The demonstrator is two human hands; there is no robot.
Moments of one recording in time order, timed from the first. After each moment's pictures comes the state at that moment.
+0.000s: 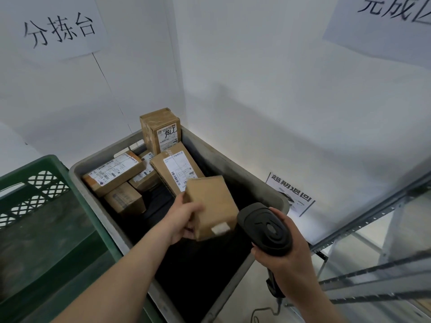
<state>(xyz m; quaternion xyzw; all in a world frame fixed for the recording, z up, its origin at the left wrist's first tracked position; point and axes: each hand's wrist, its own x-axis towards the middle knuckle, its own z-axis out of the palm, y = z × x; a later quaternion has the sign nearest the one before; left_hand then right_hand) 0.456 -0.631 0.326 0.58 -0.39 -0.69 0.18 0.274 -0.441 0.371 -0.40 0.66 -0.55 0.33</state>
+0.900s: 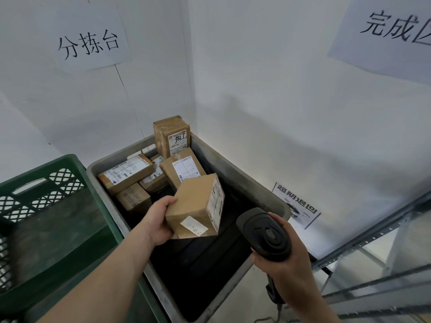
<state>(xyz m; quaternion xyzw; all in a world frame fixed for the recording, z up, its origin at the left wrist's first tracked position) 0.502 -0.631 0.336 0.56 -0.20 -0.76 0.28 0.274 -0.431 0.377 -0.43 0.64 -0.53 0.34</state>
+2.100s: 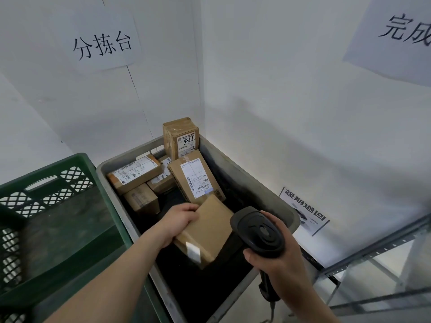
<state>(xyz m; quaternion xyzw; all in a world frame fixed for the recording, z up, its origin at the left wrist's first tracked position) 0.494 -0.627 0.344 0.58 -0.50 -0.61 0.17 0.283 -0.457 0.384 -0.43 0.62 -0.51 0.42</state>
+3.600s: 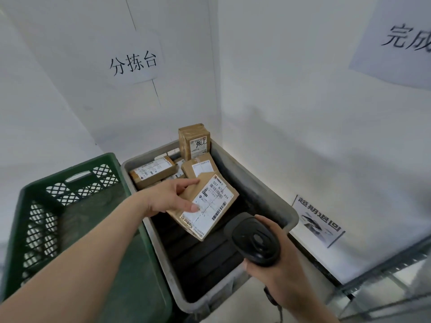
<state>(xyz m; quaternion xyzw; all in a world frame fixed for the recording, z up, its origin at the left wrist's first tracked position) 0.520 -0.614 0.444 0.52 -0.64 -0.56 0.06 0.269 -0.417 0.407 -0.54 0.59 -0.44 0.41</state>
